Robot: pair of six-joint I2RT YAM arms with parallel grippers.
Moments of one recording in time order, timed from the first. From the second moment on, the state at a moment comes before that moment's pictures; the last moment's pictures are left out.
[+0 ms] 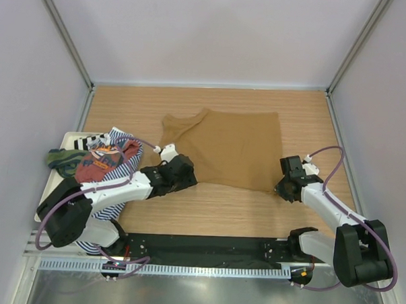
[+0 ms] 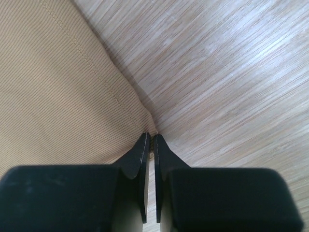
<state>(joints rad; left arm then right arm) -0.86 1.34 0.72 -0.31 -0.36 -1.08 0.20 1.12 0.49 -0.52 0.26 0.92</state>
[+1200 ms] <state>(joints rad) -0.87 1.61 0.82 -0.18 -0.29 -1.06 0.20 1.08 0.48 -0.57 0.26 0.92</state>
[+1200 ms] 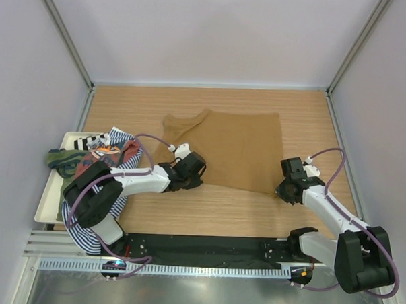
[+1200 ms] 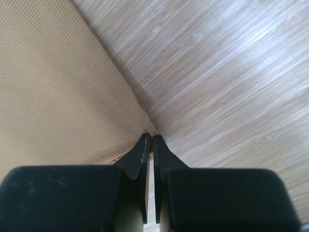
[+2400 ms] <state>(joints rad) -0.83 1.52 0.97 -0.36 -0.24 -1.07 0.20 1.18 0.82 -0.77 0.36 0.89</state>
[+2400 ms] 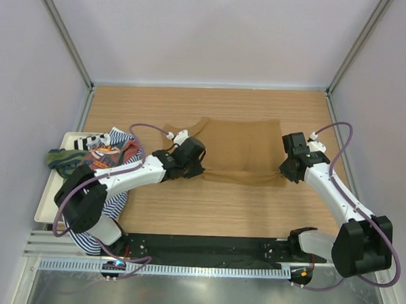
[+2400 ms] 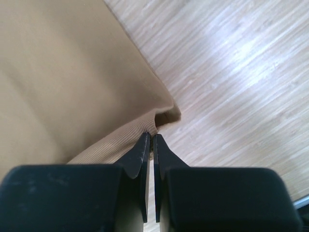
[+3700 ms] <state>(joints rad) -0.63 1.96 1.44 -0.48 -0.16 -0.86 0.10 1.78 1.23 -0.66 0.40 0.83</state>
